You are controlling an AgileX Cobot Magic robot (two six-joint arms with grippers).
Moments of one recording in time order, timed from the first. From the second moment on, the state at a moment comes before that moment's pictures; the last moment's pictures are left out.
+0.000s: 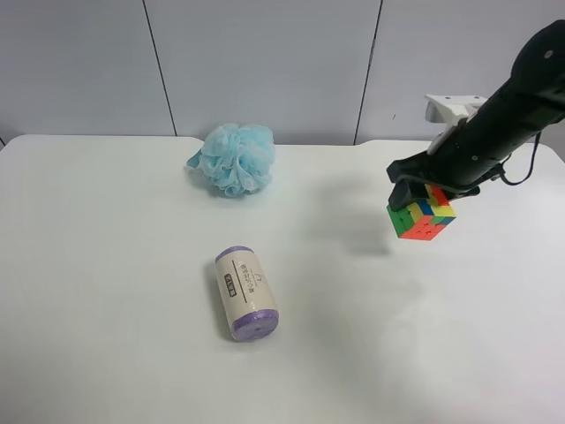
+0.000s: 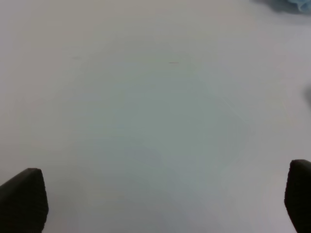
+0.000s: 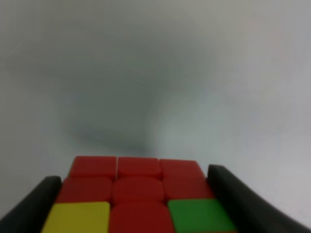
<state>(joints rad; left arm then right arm) 0.09 0.08 -0.51 -0.07 1.06 0.07 0.14 1.73 -1.03 0.35 0.62 -0.34</state>
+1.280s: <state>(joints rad) 0.09 0.08 -0.51 -0.07 1.06 0.07 0.14 1.90 -1.05 0.27 0.57 -0.26</state>
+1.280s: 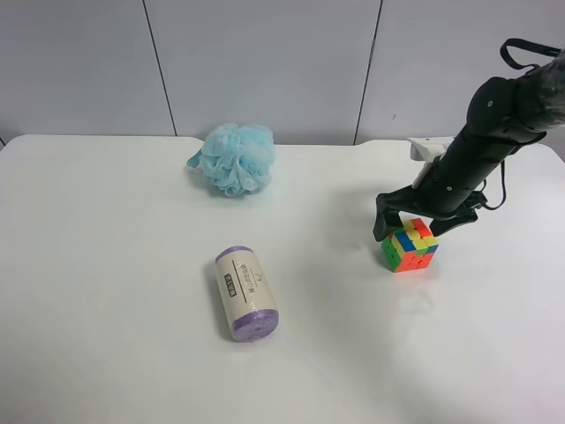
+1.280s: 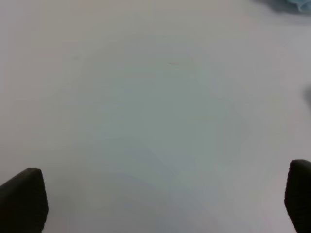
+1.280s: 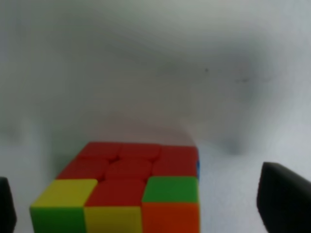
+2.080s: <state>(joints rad) 0.09 0.08 -0.51 -0.07 1.06 0.07 0.14 1.37 -1.05 0.20 0.94 -0.23</state>
